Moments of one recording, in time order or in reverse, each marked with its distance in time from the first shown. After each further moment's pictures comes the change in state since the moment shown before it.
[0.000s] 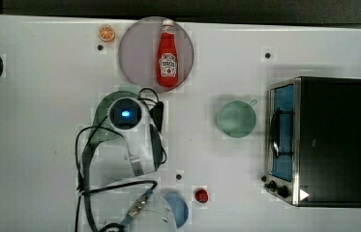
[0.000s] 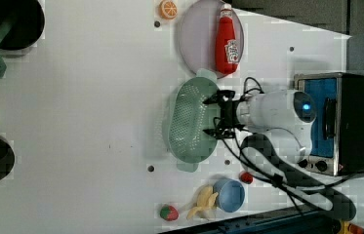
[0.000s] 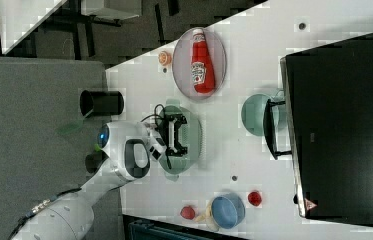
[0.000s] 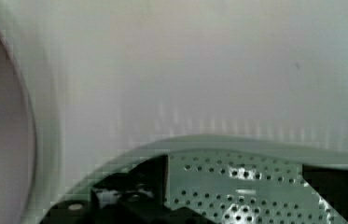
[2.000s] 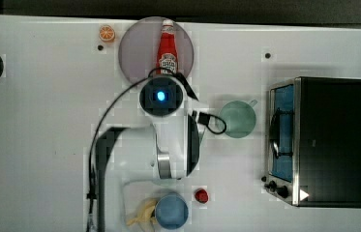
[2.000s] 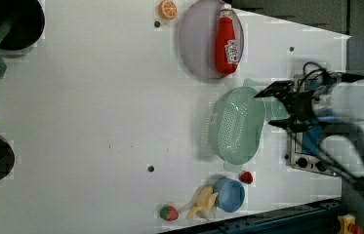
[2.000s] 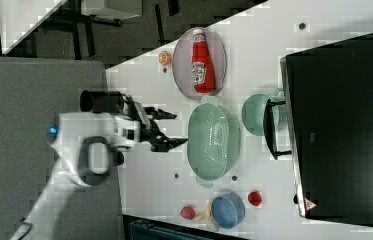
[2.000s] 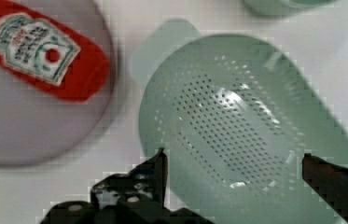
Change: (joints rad) arm -0.040 -0.317 -0.114 0.107 -0.025 -0.430 -0.787
